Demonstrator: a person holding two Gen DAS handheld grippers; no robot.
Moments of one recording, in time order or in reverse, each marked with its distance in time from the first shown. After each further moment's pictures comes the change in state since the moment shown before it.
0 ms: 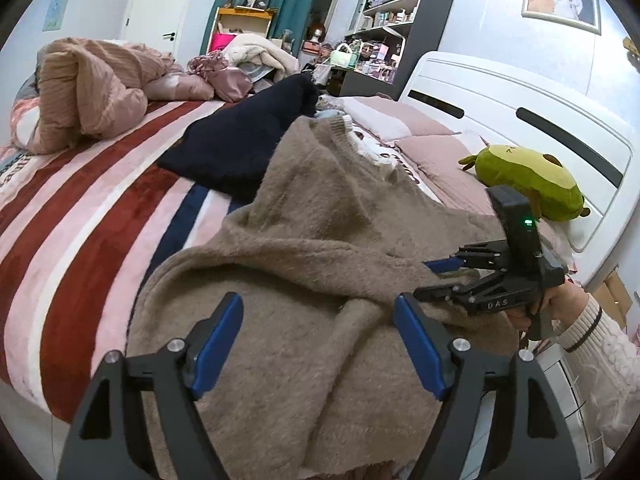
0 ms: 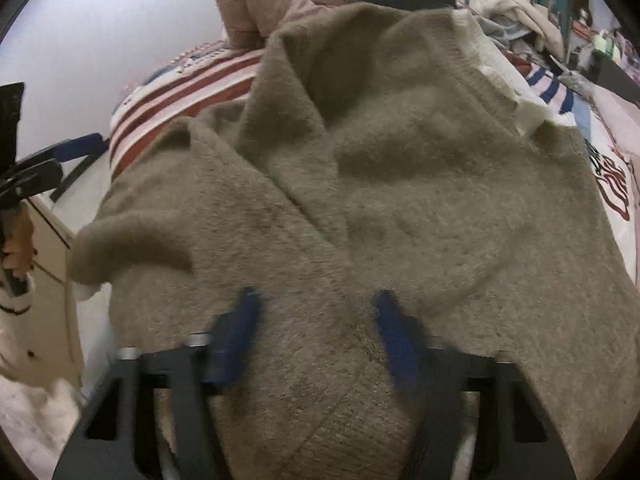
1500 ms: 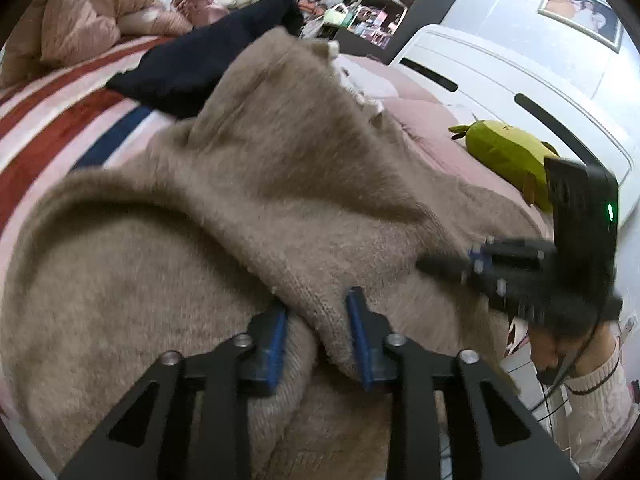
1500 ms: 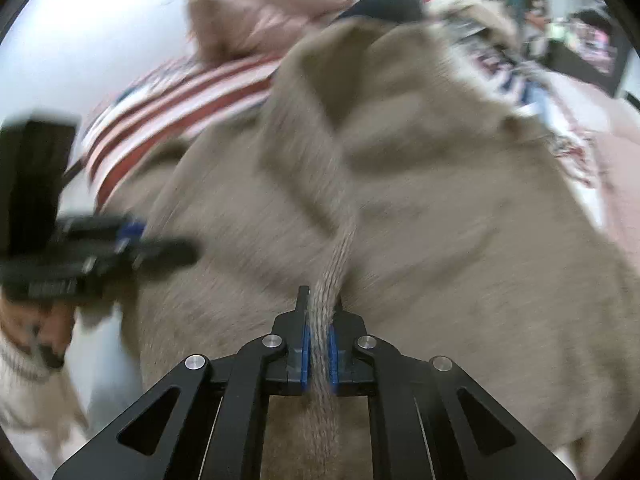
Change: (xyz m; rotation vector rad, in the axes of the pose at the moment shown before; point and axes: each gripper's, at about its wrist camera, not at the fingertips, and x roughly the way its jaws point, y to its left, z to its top) left arm 0.082 -0.018 -0.020 -0.084 0.141 -0.145; right arm -0.026 0.032 -0.009 0.144 -0.048 -0.165
